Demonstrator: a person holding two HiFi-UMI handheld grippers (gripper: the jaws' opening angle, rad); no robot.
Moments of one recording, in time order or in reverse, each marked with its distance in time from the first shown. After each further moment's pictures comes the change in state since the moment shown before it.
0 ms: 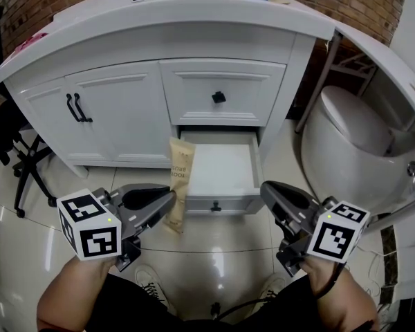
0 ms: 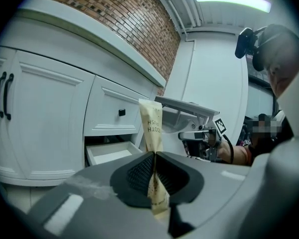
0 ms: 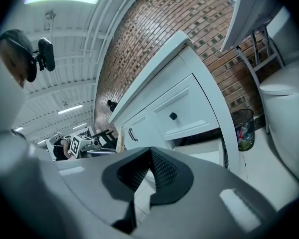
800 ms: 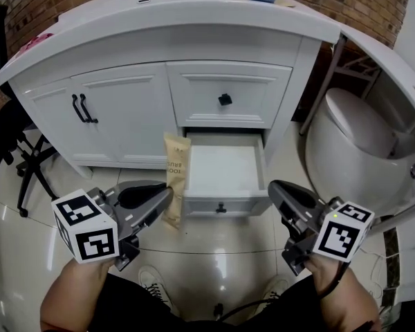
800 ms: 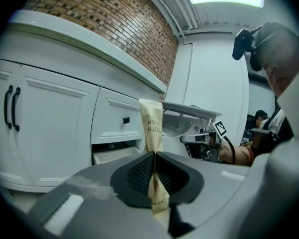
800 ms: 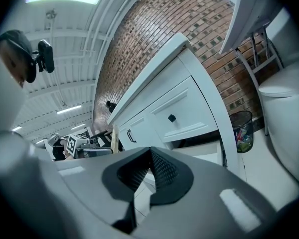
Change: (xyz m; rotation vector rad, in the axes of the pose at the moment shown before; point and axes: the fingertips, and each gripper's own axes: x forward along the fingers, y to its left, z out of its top) left arm -0.018 0.006 0.014 0.032 -0.043 0.047; right arm 0.000 -0.005 0.005 -0.003 -0.016 -0.011
